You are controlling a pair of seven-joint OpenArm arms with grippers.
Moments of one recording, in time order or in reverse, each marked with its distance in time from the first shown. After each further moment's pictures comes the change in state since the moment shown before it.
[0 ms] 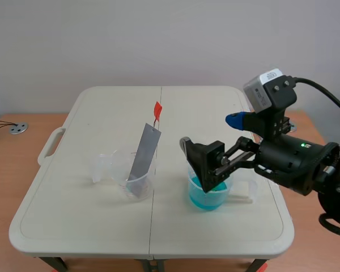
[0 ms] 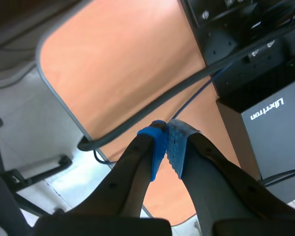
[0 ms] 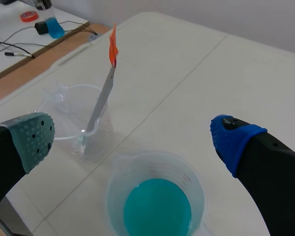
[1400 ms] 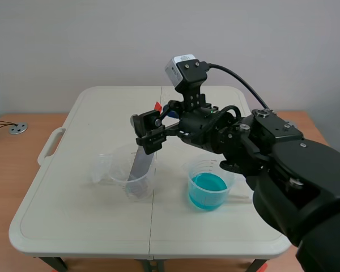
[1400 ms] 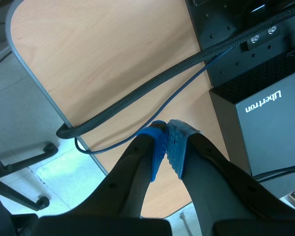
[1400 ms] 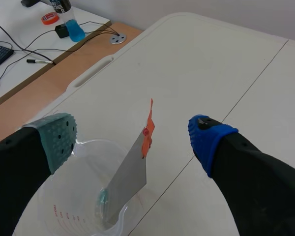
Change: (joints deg) left arm -1.8 4.5 0.7 -4.6 2.6 0.0 0.0; right arm 20.5 -18.2 -6.6 -21.1 -5.4 0.9 -7.6
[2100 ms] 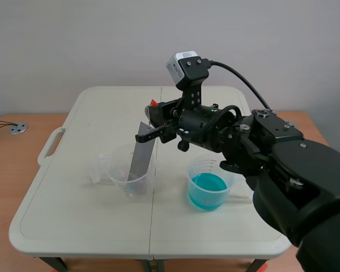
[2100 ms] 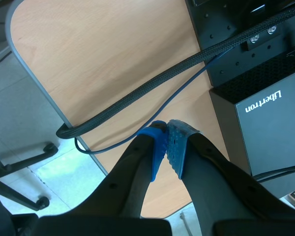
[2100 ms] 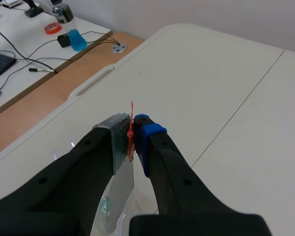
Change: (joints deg) left arm 0.0 0.0 0.0 0.0 0.0 0.0 0.0; right arm 0.0 0.0 0.0 0.0 0.0 0.4 2.9
